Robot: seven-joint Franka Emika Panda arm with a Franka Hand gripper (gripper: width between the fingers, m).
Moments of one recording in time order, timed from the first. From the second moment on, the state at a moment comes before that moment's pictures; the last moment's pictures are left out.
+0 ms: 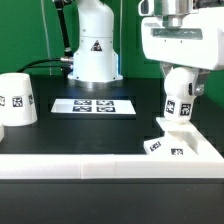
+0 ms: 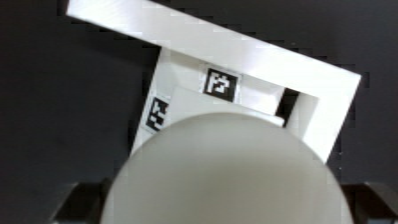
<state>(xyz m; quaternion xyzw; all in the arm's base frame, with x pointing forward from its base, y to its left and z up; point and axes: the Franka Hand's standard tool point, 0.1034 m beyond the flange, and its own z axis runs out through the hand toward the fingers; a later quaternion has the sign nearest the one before) 0.591 0.111 0.117 -0.81 0.58 0.01 0.06</state>
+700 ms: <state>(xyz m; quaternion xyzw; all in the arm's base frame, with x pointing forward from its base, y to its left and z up) 0.592 0.120 0.119 -0.96 0.27 -0.01 0.03</state>
